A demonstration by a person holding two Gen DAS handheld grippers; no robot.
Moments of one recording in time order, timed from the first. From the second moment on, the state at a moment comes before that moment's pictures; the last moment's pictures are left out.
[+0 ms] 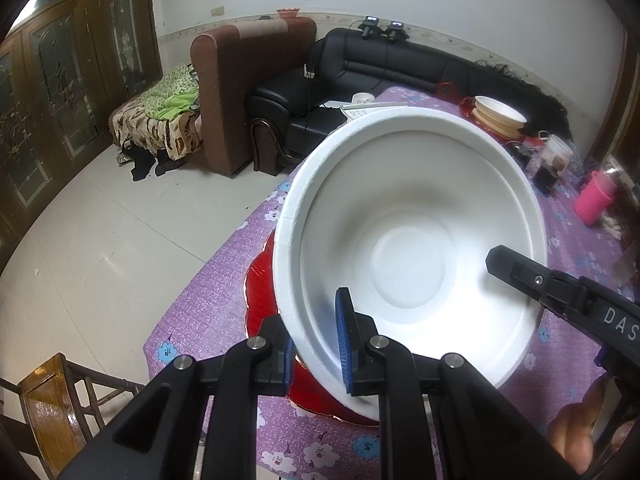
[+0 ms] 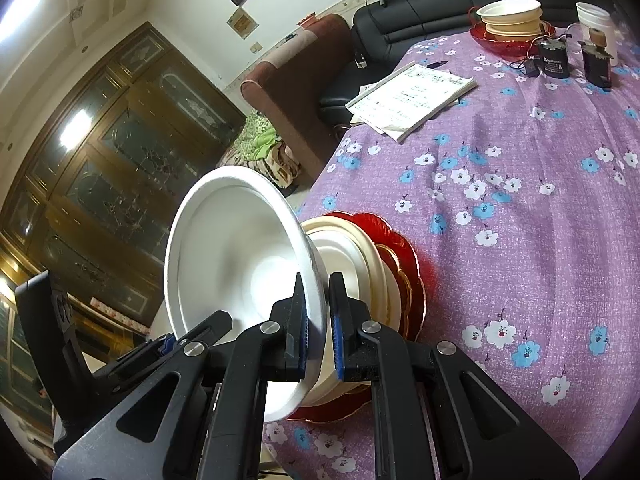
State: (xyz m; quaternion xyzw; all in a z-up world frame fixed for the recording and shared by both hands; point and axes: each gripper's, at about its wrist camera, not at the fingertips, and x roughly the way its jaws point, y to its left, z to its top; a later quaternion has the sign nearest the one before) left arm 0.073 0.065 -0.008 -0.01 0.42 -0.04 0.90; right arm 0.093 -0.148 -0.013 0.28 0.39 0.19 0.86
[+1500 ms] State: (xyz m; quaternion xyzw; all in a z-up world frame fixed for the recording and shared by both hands) left arm 0.081 0.057 -0.021 0.01 0.44 -0.04 0.90; right arm 0.099 -0.149 -0.022 0.29 0.39 0.18 0.85
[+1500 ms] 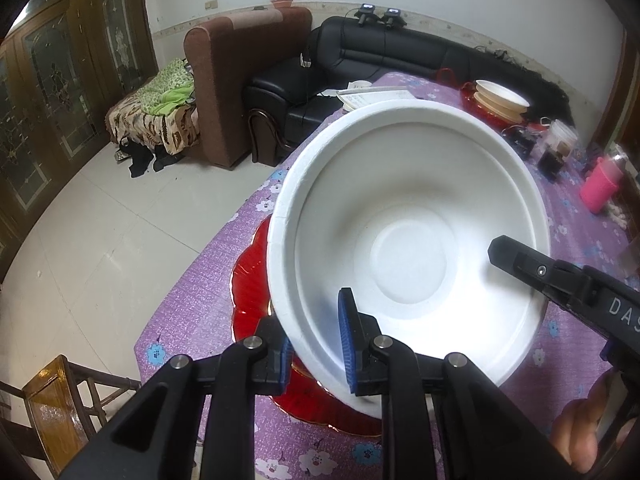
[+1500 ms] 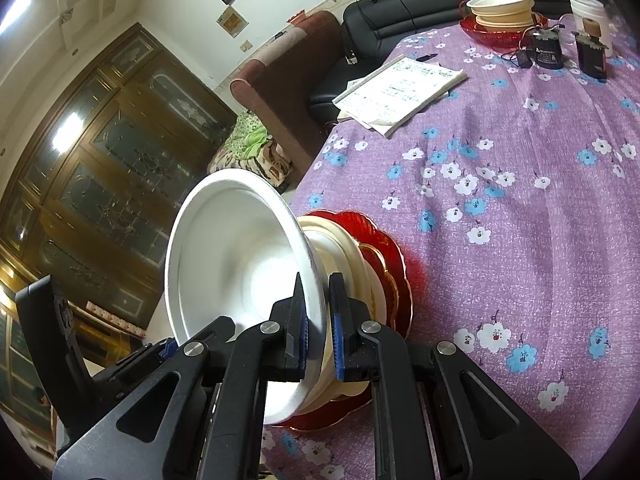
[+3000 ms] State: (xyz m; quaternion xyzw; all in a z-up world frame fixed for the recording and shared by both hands) left arm 0.036 0.058 0.035 0.05 0.35 0.00 0.93; right arm 0.061 -0.199 0.008 0.24 0.28 0.14 0.92
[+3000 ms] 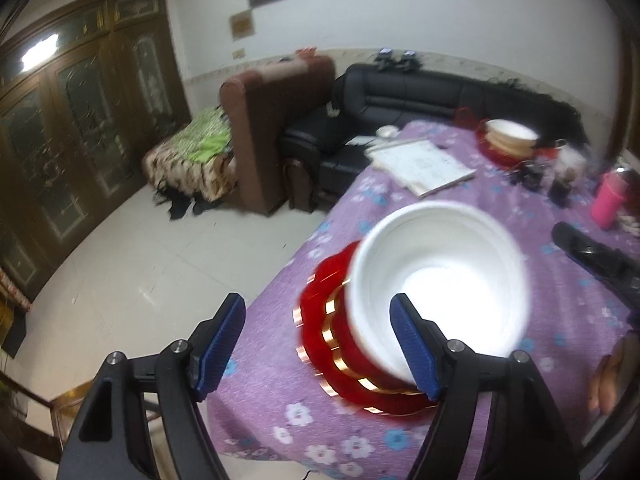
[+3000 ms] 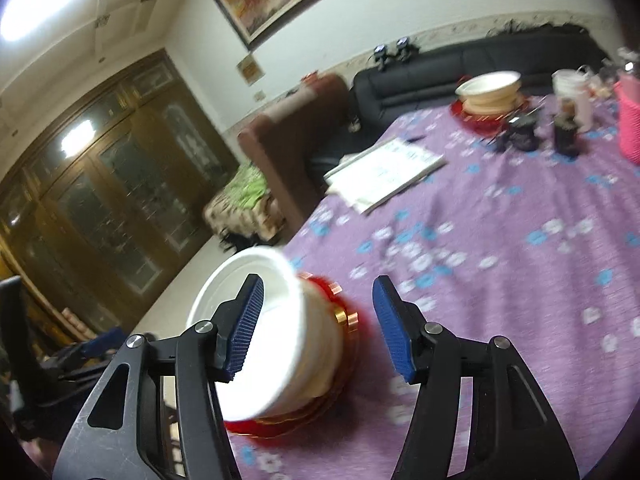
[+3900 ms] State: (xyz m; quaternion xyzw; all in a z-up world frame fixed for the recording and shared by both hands) left arm 0.084 -0.205 -0.053 0.12 0.41 -0.21 0.88; right arm -0.012 -0.408 -0.066 0.20 0.31 -0.13 0.92
